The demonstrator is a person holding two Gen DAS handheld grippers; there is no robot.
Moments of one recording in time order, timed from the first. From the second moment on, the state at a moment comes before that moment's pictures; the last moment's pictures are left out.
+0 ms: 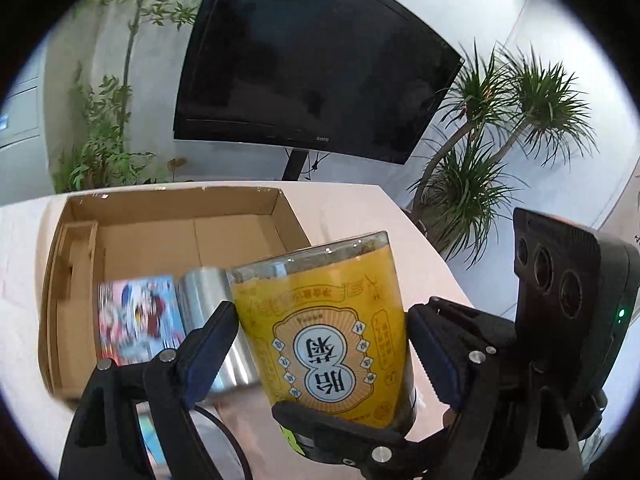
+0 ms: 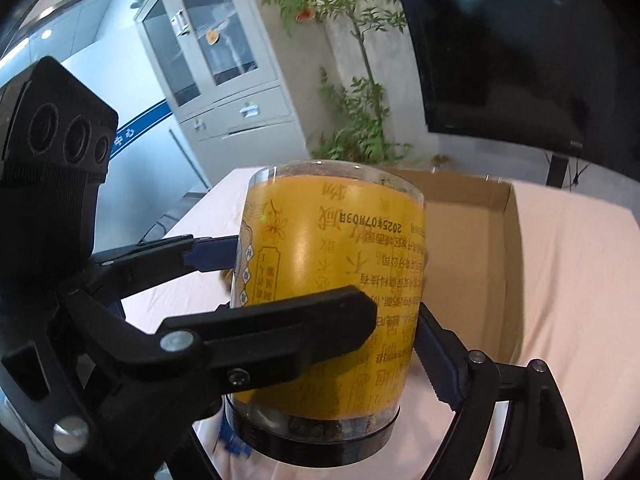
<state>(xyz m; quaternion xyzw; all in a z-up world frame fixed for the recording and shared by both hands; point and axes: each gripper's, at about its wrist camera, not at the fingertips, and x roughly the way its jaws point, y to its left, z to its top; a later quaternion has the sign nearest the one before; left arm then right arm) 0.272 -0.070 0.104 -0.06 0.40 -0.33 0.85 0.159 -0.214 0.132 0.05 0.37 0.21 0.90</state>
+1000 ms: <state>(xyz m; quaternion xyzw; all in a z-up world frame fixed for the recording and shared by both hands) 0.364 -0.140 -0.058 -0.02 0.56 -0.29 0.77 0.273 -0.298 -0.049 0.19 0.52 0.15 0.82</state>
